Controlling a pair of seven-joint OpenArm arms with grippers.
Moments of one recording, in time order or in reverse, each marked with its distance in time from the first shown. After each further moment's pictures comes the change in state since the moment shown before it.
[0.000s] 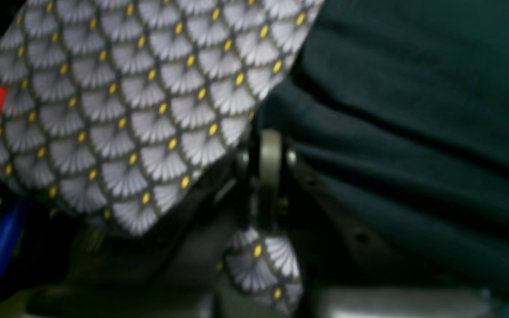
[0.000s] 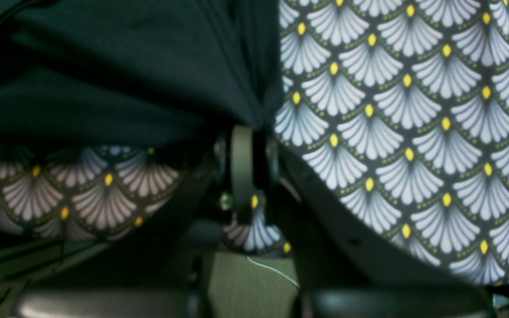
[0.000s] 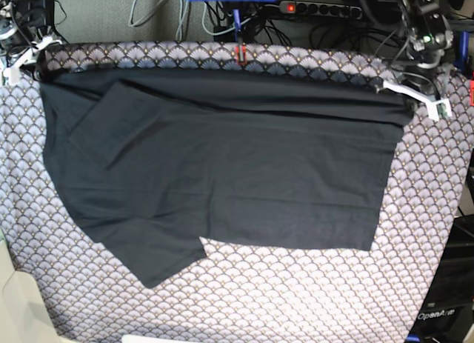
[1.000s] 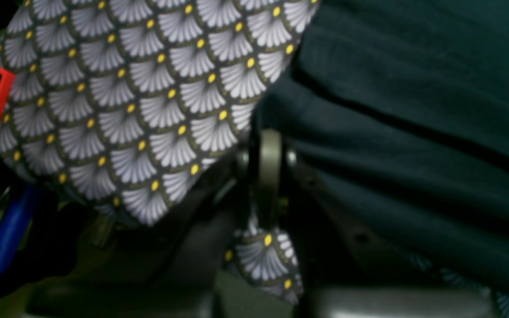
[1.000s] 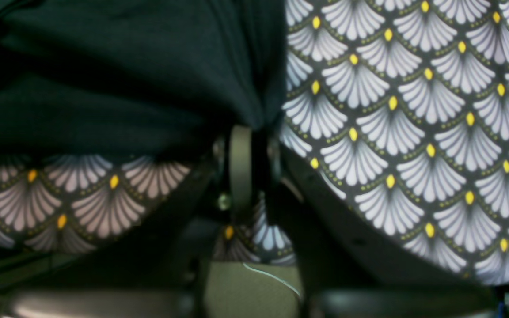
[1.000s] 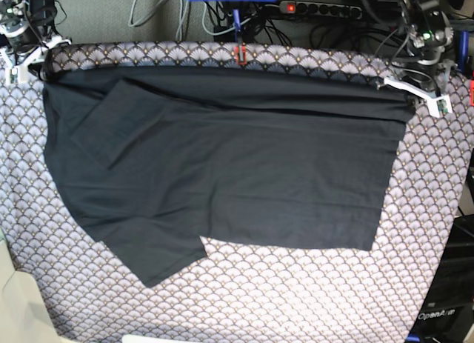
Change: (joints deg) left arm 0.9 0.0 0.0 -0.1 0.2 0.3 -0.4; right arm 2.1 -4.4 0.9 -0.7 -7.1 -0.3 3.1
